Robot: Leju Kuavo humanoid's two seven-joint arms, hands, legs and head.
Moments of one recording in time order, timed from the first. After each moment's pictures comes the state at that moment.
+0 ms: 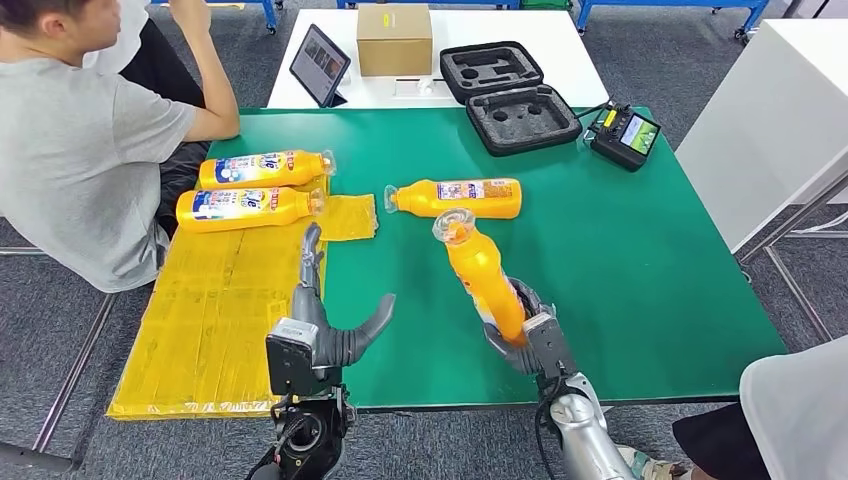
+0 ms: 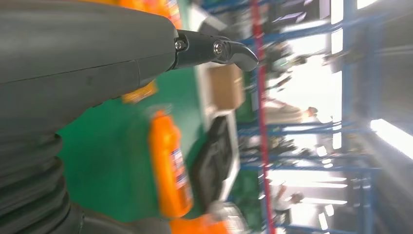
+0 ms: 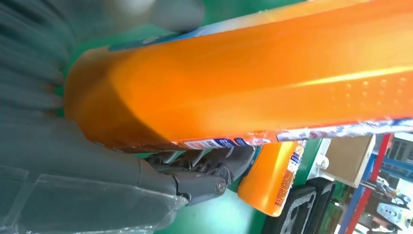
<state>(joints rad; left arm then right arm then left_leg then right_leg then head) -0.16 -0.25 -0.50 -1.29 0.13 0.64 -0.70 -0.23 0.06 -0.13 -0.85 0.31 -0.14 -0.70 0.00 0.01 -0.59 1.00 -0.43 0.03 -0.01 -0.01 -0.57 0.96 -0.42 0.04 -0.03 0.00</state>
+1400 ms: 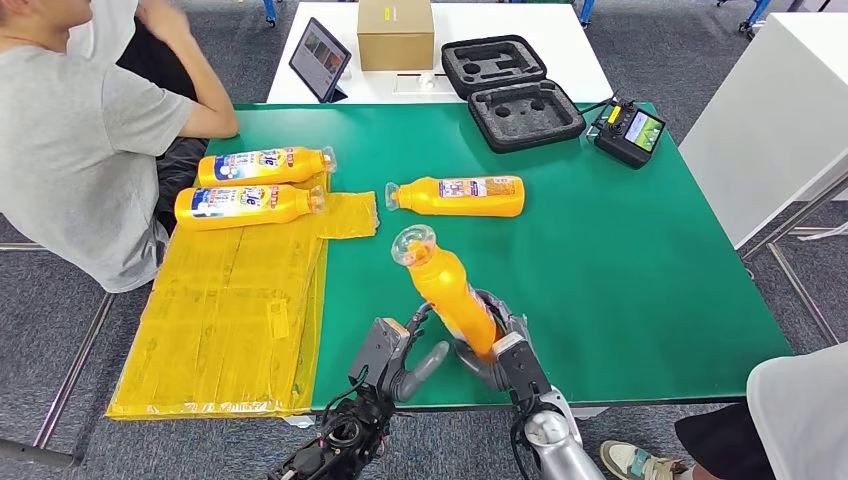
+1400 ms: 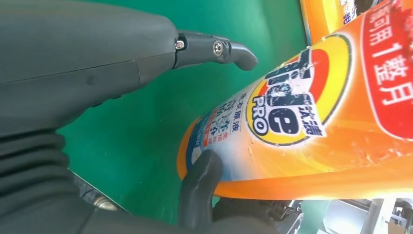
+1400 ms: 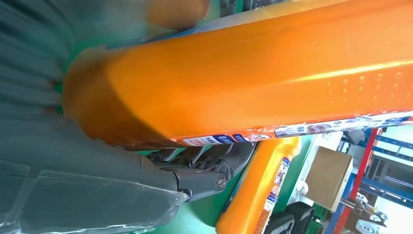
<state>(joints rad) -0.35 -0.32 -0.67 -0.69 0.36 0.22 -0.57 -0.16 0.07 0.06 -0.94 0.21 -0.25 -0.70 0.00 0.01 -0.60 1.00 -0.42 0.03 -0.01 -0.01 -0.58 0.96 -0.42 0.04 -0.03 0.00</state>
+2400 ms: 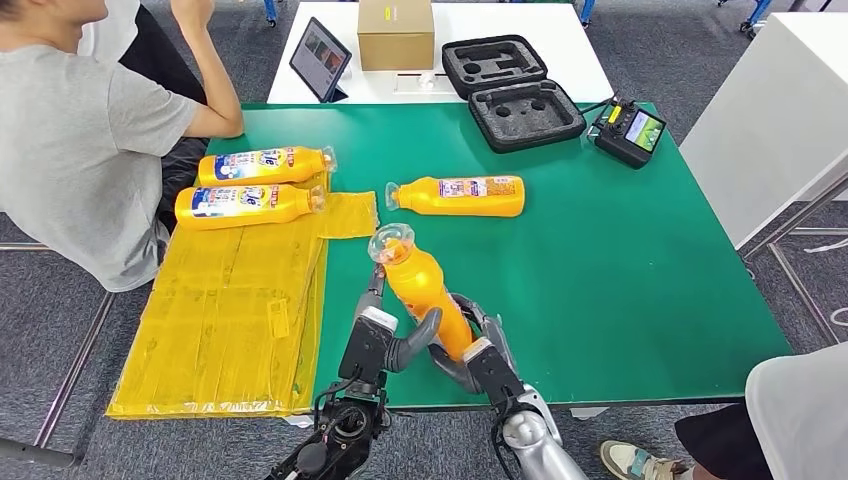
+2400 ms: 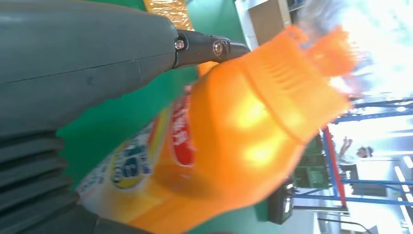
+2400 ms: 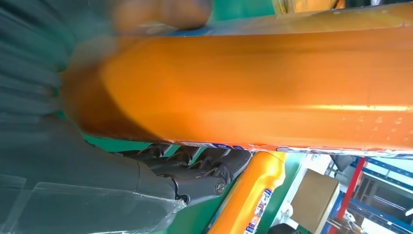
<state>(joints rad) -0.32 -0.34 -0.59 -0.90 0.15 0.61 -0.70 -0.19 0.12 0.12 -0.91 0.30 -0.28 -0.70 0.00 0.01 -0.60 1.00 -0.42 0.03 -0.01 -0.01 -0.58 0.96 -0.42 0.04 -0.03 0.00</state>
